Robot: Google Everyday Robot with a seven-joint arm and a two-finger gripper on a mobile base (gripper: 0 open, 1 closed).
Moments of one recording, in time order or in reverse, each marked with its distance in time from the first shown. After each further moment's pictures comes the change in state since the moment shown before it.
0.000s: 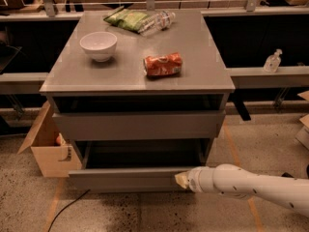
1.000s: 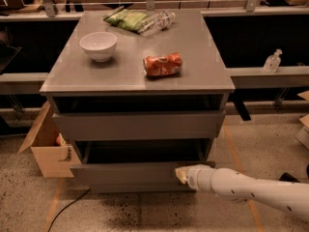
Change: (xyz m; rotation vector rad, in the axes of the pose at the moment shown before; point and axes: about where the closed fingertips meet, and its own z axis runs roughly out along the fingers) arm -0.021 -0.017 0.005 0.079 -0.128 0.035
